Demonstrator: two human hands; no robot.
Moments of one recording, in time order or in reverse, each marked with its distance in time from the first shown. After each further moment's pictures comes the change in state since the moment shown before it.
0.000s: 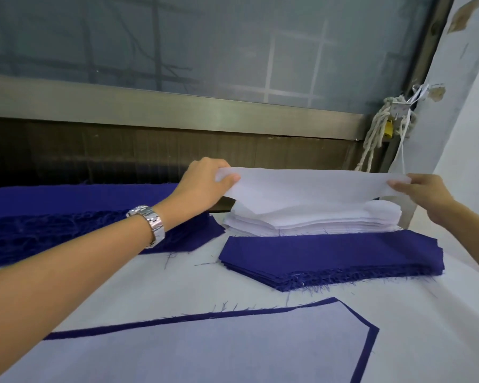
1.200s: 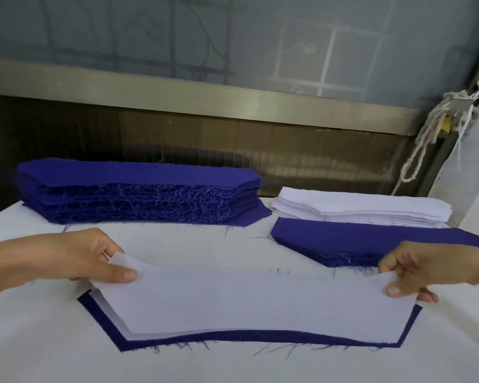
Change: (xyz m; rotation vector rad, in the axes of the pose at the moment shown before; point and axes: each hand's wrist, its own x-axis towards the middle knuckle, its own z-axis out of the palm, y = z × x) left_hand -0.205 -0.133 -0.174 -0.120 -0.798 -0.734; right_hand -0.157 -0.042 0.039 -0.270 -1.425 -0.095
